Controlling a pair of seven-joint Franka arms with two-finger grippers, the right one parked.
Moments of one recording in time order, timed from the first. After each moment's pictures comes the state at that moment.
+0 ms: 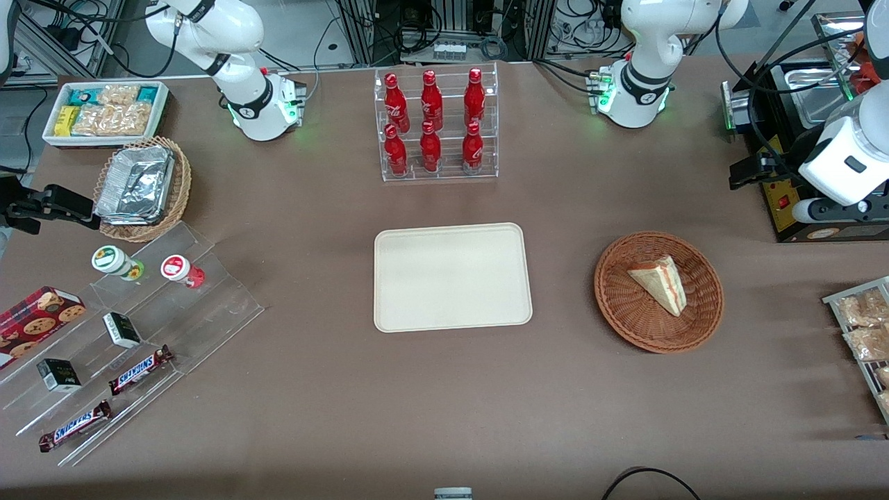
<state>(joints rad) -0.03 0.04 -0.04 -1.53 0.00 1.35 -0.08</state>
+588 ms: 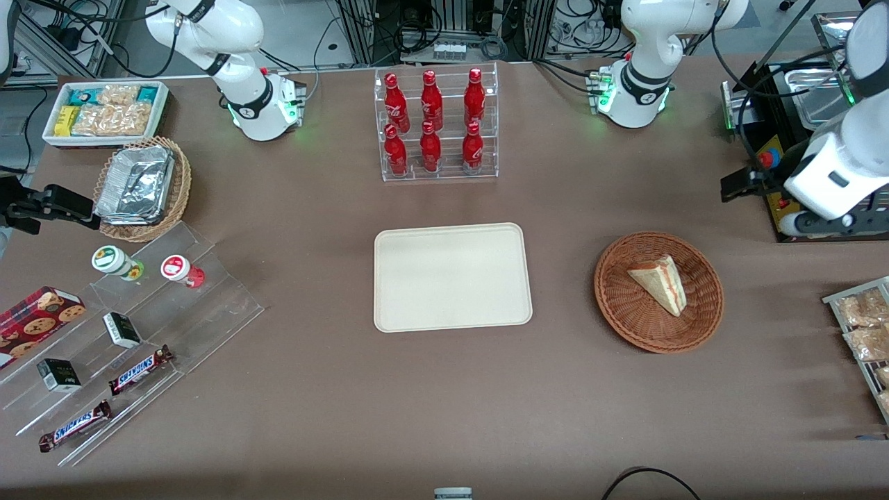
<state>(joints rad) -0.03 0.06 -0.04 -1.60 0.01 1.45 -0.08</state>
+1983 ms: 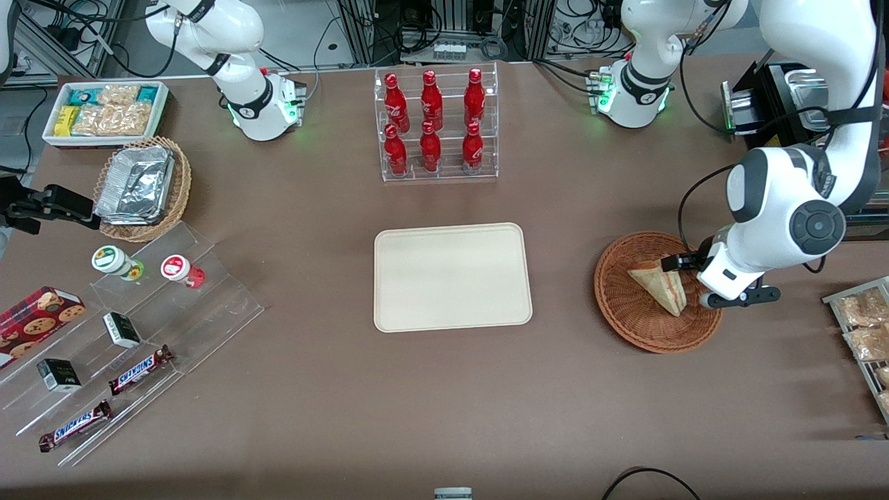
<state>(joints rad) -0.03 0.24 -0.03 -1.99 0.01 2.03 -0.22</state>
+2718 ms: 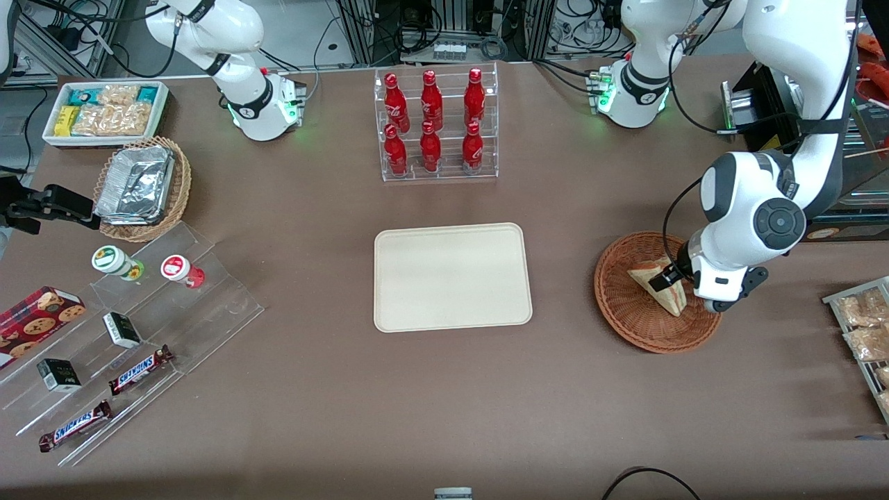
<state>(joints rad) -0.06 0.24 -0.04 -2.08 0.01 2.18 -0.72</state>
